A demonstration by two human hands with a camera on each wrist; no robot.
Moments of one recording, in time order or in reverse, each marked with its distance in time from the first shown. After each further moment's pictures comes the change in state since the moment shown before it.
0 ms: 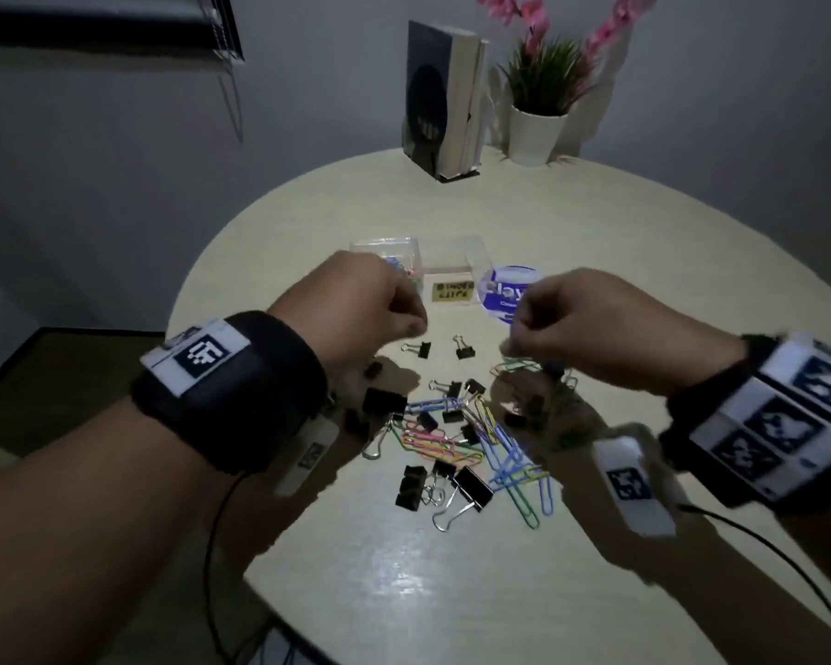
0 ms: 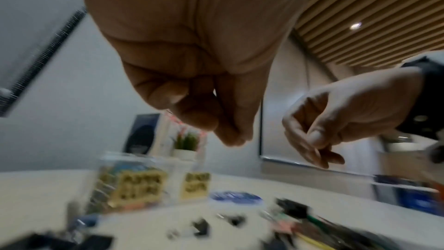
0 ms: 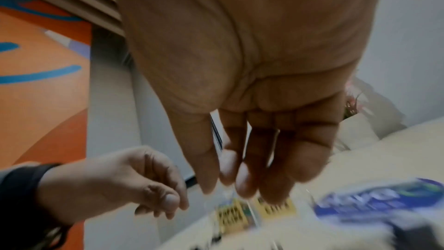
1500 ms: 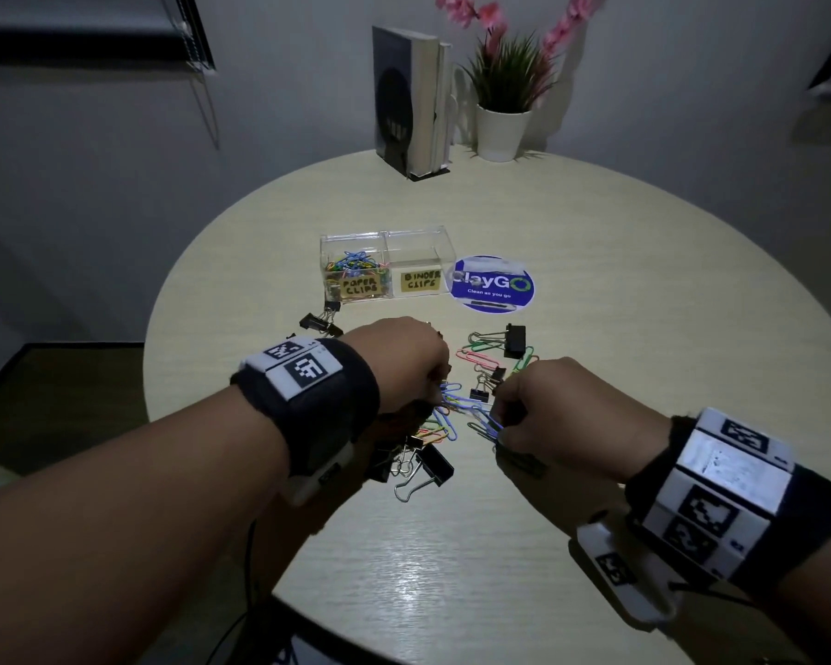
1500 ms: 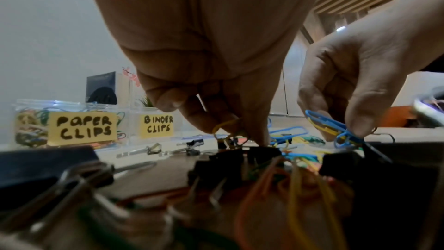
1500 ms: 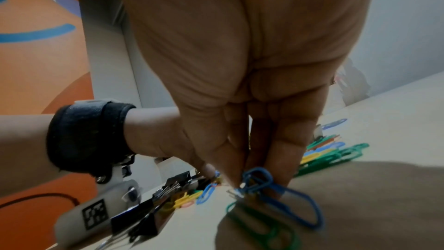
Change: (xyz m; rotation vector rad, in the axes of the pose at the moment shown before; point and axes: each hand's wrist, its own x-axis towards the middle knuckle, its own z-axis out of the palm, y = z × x) left_hand 0.006 0.040 0.068 0.380 -0.399 0.184; right_hand -0.060 0.031 0.046 -0.253 -0.128 -0.029
